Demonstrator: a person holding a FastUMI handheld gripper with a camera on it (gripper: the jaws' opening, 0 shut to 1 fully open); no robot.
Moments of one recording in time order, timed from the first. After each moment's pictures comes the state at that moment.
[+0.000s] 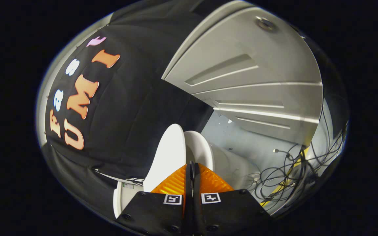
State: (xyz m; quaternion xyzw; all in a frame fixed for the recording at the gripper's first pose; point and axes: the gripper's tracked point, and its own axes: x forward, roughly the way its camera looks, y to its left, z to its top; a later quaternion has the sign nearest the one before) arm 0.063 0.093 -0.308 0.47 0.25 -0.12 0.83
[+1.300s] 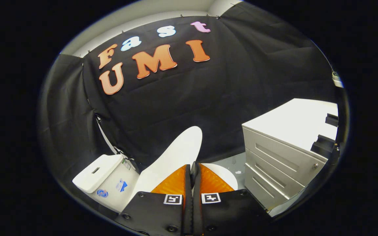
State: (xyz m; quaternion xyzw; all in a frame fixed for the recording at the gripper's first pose) arm 0.097 0.180 -0.118 0.17 0.15 0.00 0.97
